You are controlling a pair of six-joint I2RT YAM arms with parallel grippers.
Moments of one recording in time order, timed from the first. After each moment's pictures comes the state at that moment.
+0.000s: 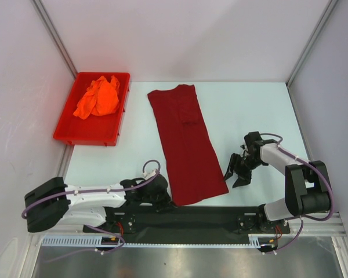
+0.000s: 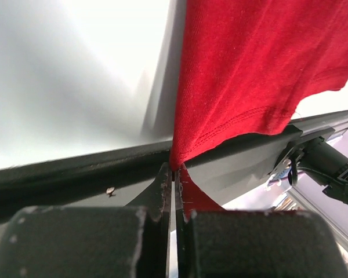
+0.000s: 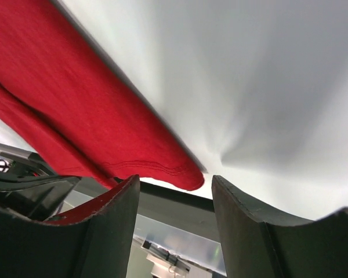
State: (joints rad) left arm -1.15 1.18 0.39 -0.19 0.03 -1.57; right arm 0.16 1.44 0.73 -0.78 -0.46 0.51
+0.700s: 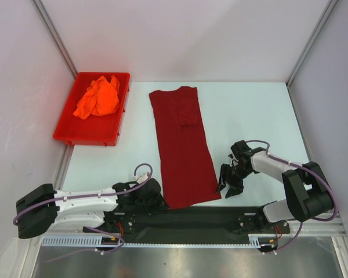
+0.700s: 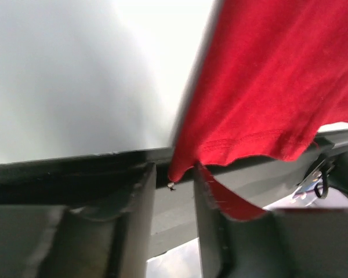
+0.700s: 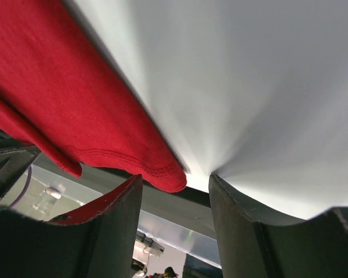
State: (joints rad) left arm -1.15 1.03 0.30 -0.31 -0.01 -1.58; right arm 0.36 1.41 0.62 -0.70 -0.48 0.58
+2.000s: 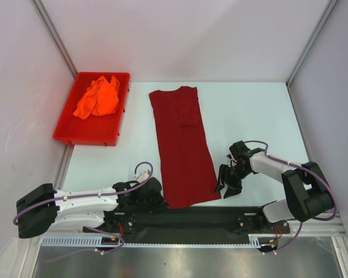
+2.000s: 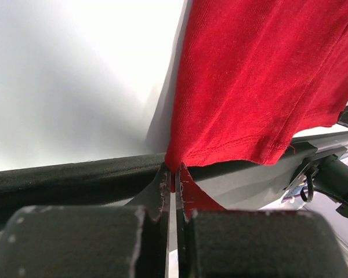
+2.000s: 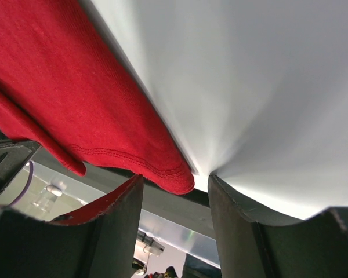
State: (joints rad) left arm -1.15 1.04 0.33 -0.29 -0.06 -1.58; right arm 0.39 1.41 0.62 -0.68 -0.49 0.60
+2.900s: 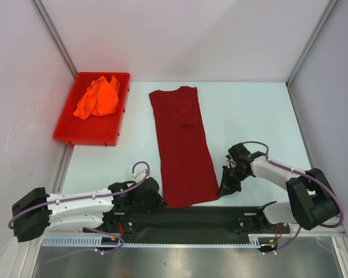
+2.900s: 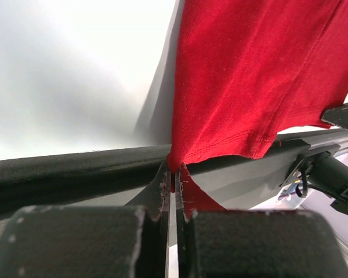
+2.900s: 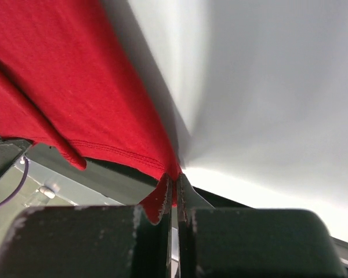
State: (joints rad) left arm -1.15 0.96 0.33 -0.35 -0.08 -1.57; right arm 0.44 1.34 0.58 -0.64 -0.48 0.63
